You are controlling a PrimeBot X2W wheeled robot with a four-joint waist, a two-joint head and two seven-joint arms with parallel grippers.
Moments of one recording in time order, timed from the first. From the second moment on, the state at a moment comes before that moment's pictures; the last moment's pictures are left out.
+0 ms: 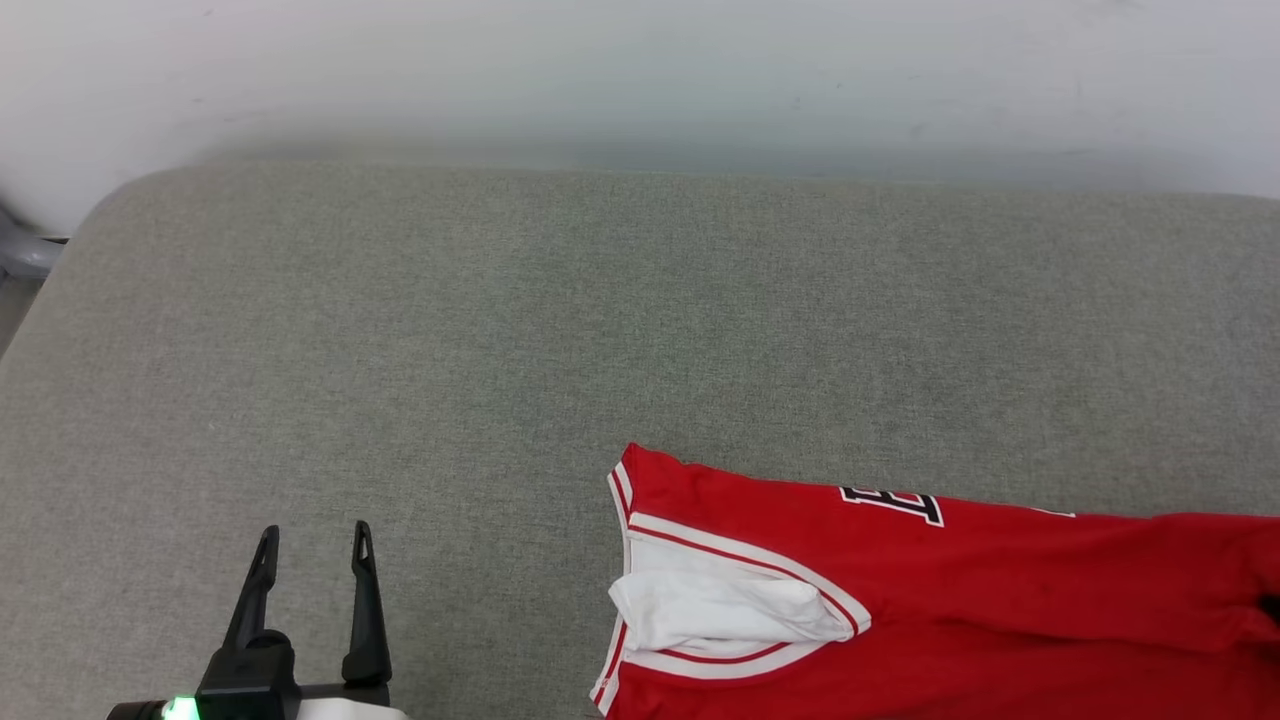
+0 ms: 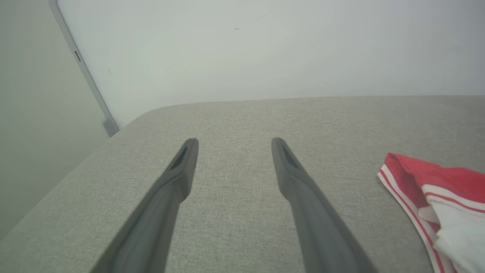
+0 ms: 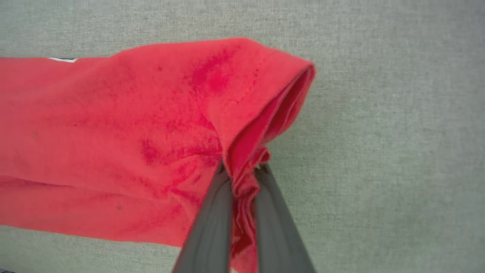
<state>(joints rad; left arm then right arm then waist) 0.14 0.13 -0.03 -0.05 -0.06 0.14 -0.26 -0.26 -0.83 0.45 0.57 1.02 0.13 0.37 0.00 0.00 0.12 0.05</state>
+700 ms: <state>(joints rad) 0.16 0.10 -0.01 -0.03 -0.04 0.11 -0.26 -0.26 -0.70 0.54 0.08 1.02 0.13 0.47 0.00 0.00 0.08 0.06</state>
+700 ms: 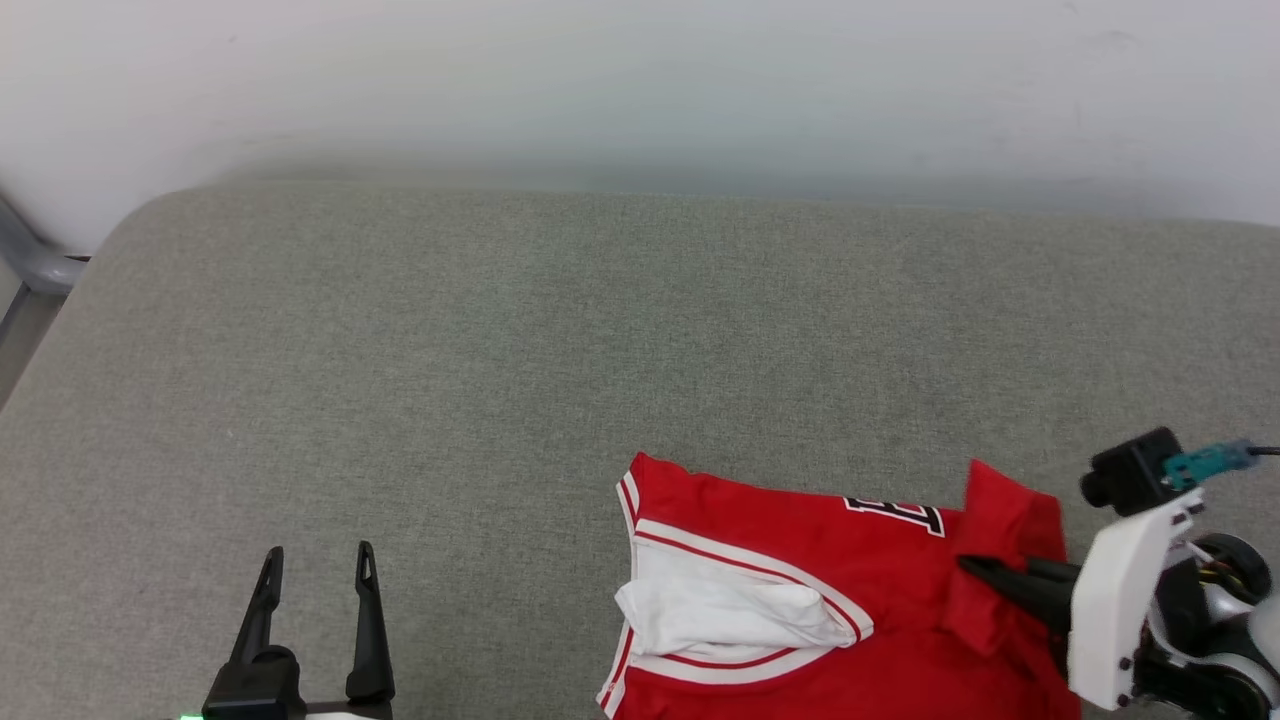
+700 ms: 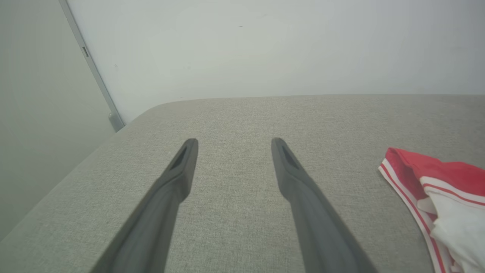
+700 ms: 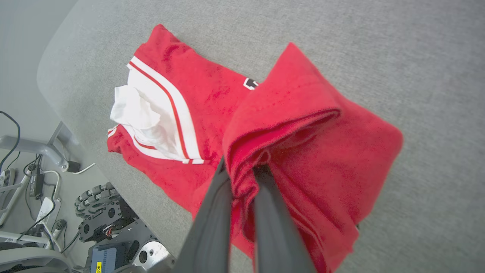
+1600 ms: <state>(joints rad) 0.12 0.08 -0.01 -0.02 -0.03 0.10 -0.26 -0.67 -0.33 1.05 0.45 0.92 0.13 0.48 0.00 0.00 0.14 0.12</state>
